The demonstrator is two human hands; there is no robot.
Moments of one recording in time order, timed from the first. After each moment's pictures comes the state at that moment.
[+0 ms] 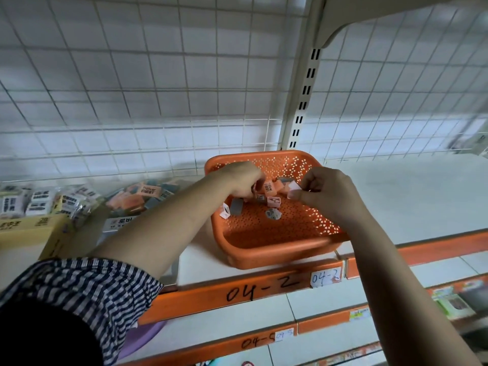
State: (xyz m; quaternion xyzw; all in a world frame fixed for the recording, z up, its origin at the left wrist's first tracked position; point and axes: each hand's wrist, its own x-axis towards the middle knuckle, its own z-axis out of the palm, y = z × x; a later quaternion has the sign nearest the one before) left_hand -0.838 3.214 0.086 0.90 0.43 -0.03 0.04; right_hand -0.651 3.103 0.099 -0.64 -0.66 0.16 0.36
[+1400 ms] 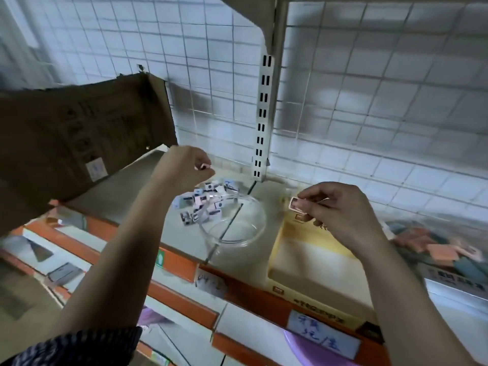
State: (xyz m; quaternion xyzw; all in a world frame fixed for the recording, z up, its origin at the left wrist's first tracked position) left_hand -1.465 3.045 0.112 0.58 0.78 0.26 -0.02; right_hand -1.164 3.098 0.104 -0.38 -0.73 0.44 0.36
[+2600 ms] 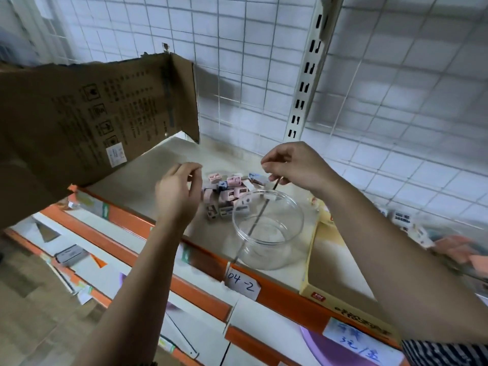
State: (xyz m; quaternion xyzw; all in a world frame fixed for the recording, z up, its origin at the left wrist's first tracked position) left_hand -1.500 3.001 0.028 0.45 0.77 0.44 -0.12; right_hand -1.307 3.139 0.115 -0.34 -0.82 0.42 0.22
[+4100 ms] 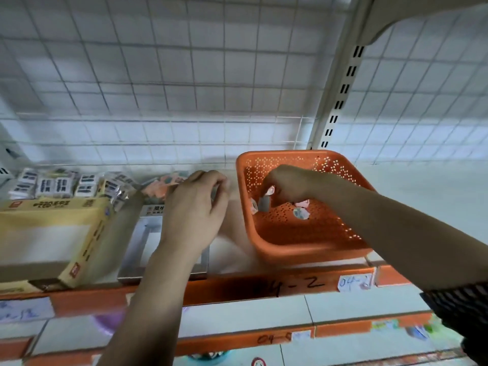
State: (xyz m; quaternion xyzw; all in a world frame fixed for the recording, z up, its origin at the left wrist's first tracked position) left_hand -0.943 3.071 0.089 0.71 0.59 0.37 0.02; right_hand -0.742 3.178 0.110 -0.44 -0.89 0.11 -0.09
